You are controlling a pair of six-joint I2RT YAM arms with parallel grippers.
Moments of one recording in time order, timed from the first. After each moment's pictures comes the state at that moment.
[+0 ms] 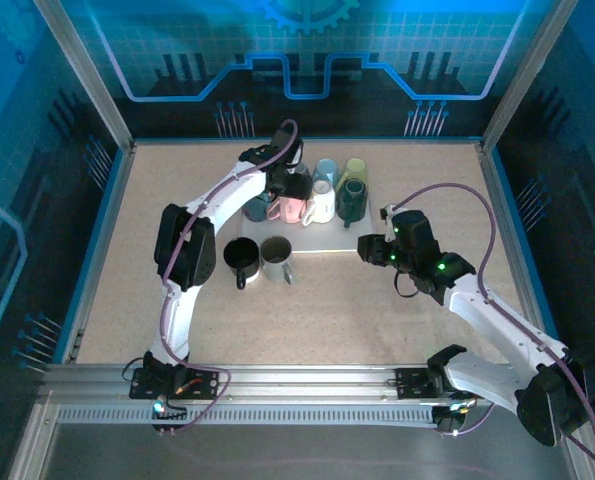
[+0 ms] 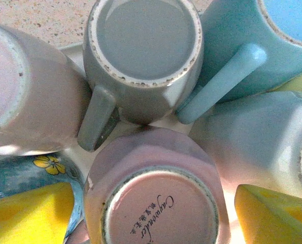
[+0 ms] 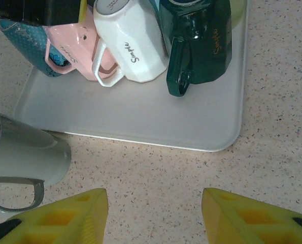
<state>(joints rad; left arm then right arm) -0.43 2.20 1.96 -0.79 -0.05 -0.27 0.46 1.04 0.75 -0.41 0.01 0.39</state>
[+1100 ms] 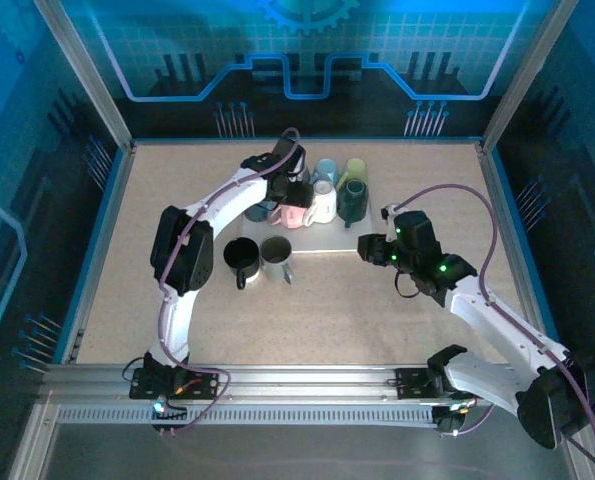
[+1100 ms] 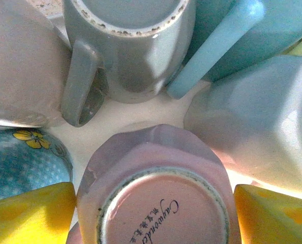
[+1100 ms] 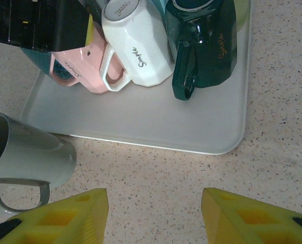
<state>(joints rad) -0.46 2.15 1.85 -0.75 -0.05 -0.30 0.45 1.03 0.74 -0.39 -0.01 0.40</state>
